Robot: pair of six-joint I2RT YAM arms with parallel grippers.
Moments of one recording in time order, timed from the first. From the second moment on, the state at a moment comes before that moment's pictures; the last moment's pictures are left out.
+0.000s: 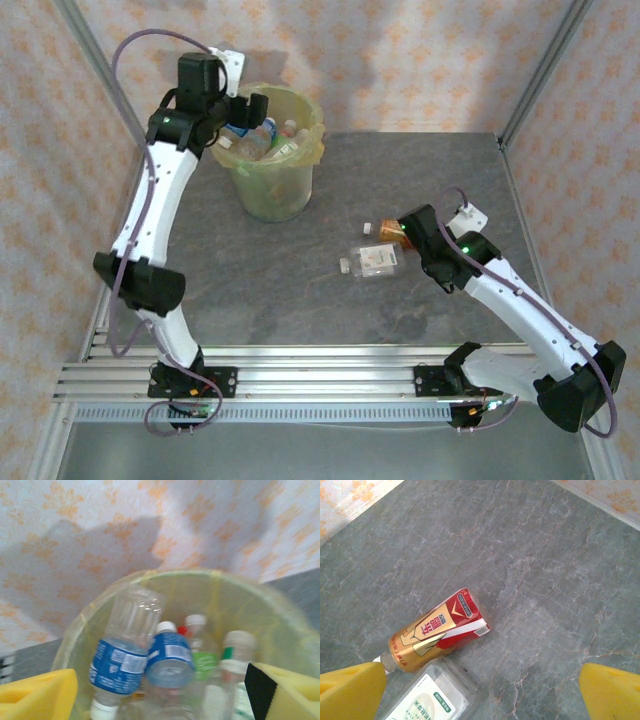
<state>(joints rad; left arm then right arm) -0.18 1.76 2.12 -0.80 -0.01 0.03 0.61 1.08 1.06 -1.06 0.70 1.20</state>
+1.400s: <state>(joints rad) -0.68 1.20 0.97 -0.27 -0.03 -0.25 0.47 1.30 0.82 -0.65 0.17 1.20</state>
